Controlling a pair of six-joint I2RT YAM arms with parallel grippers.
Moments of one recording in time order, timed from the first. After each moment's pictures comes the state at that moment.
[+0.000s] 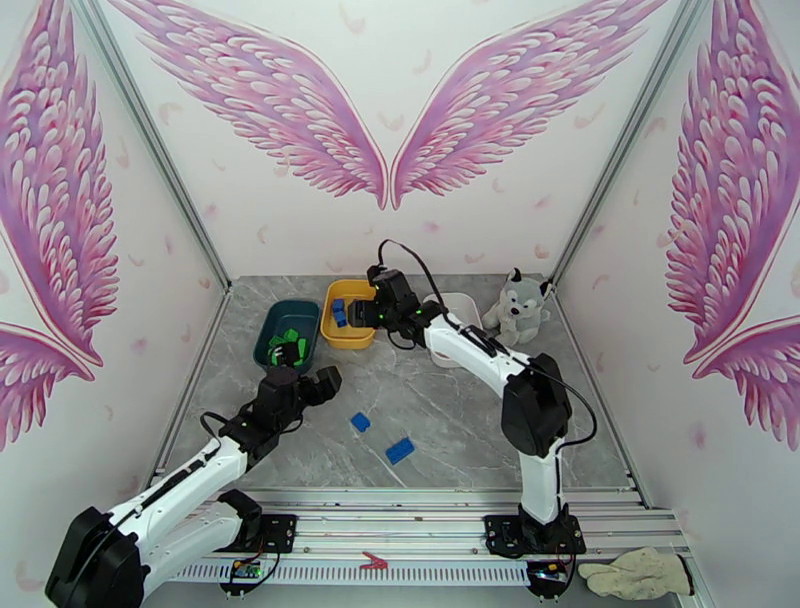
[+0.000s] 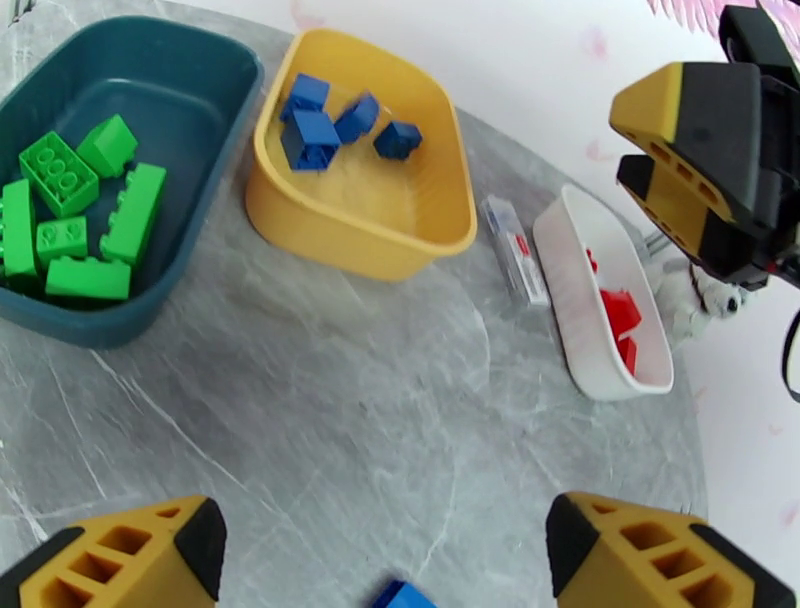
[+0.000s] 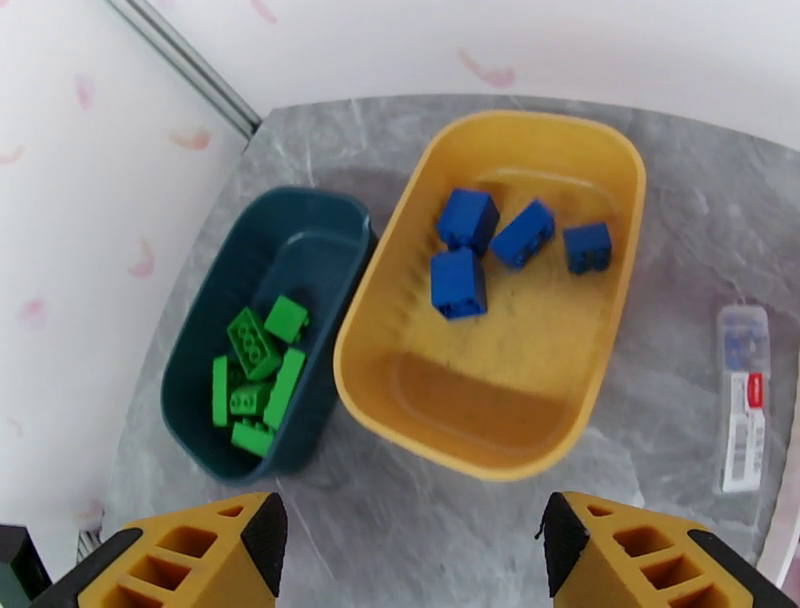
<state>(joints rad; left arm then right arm) -0.55 0.99 0.48 -0.01 -0.14 -0.69 0.67 1.91 1.65 -0.39 -0.04 0.46</state>
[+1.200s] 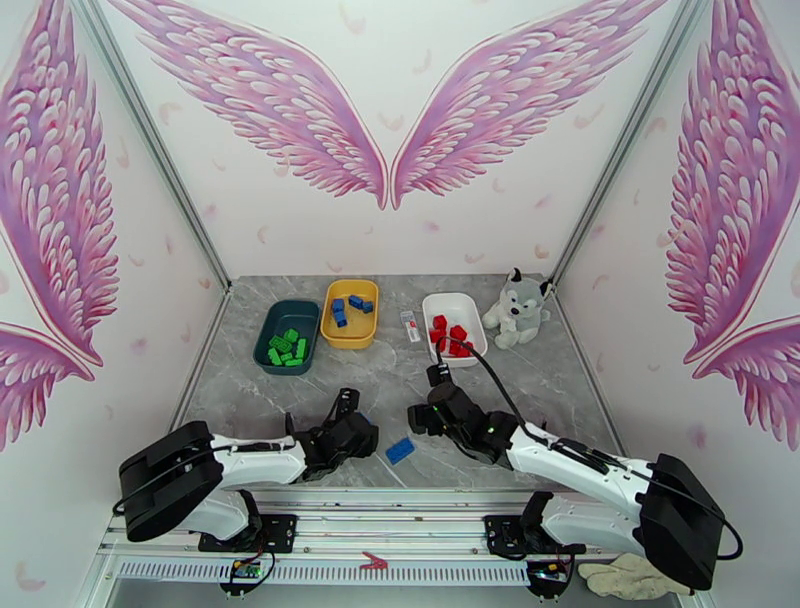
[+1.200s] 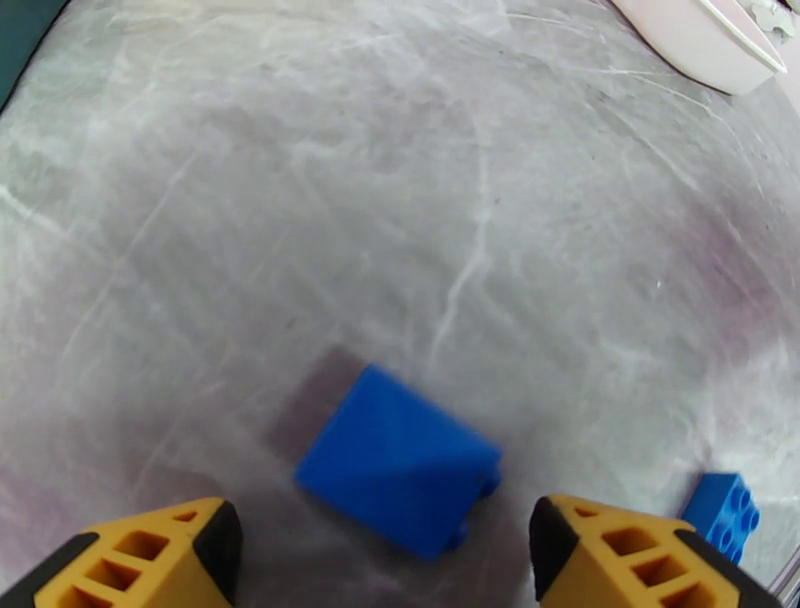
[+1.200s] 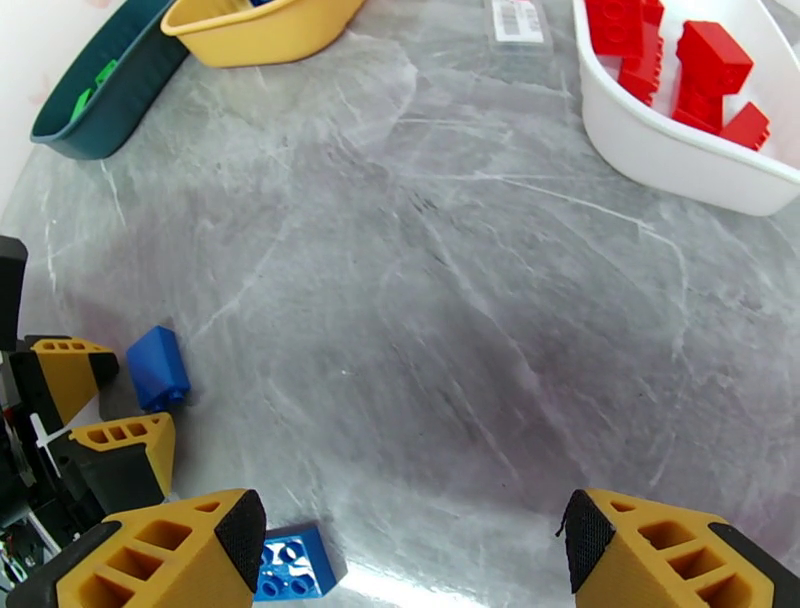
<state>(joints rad) -1.01 1.50 0.51 0.06 -0.41 -0.76 0.84 1.16 0.61 -0.30 0.26 0.55</state>
